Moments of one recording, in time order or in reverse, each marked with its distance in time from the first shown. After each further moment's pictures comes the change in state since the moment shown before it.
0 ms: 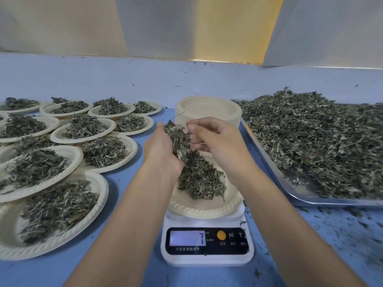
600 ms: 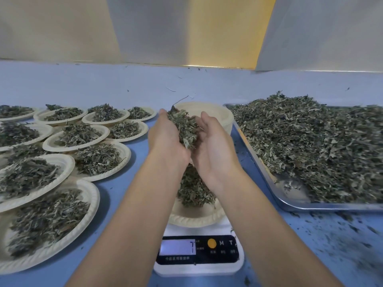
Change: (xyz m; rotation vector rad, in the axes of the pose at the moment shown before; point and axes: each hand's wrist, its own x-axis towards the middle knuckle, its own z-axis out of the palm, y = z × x) left_hand -0.013 0.006 0.043 -0.172 -0.040 0.095; right_hand 0.005 -0.017 0.014 0.735 0.120 0.290
